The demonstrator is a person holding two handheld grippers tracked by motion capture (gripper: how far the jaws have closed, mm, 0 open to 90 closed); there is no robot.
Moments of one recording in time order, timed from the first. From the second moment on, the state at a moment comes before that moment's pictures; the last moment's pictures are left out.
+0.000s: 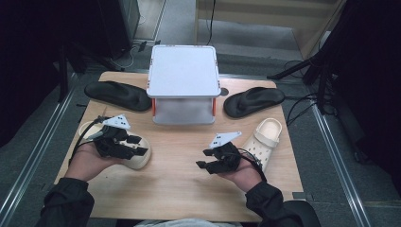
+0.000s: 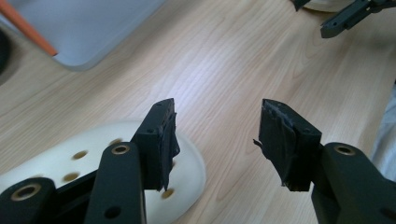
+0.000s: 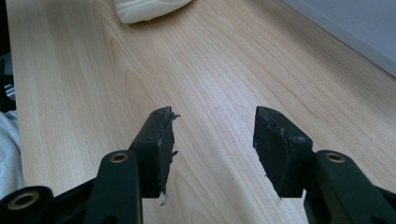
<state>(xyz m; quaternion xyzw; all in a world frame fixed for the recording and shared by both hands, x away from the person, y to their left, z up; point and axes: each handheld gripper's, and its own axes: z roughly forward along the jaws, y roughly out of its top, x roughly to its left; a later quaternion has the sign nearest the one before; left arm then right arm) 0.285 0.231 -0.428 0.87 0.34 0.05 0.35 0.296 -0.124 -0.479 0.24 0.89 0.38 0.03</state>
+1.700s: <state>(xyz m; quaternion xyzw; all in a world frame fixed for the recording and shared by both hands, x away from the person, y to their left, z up) 0.321 0.304 -0.462 0.83 0.46 -0.01 0.31 0.295 -0.119 -0.484 0.23 0.90 0.36 0.03</state>
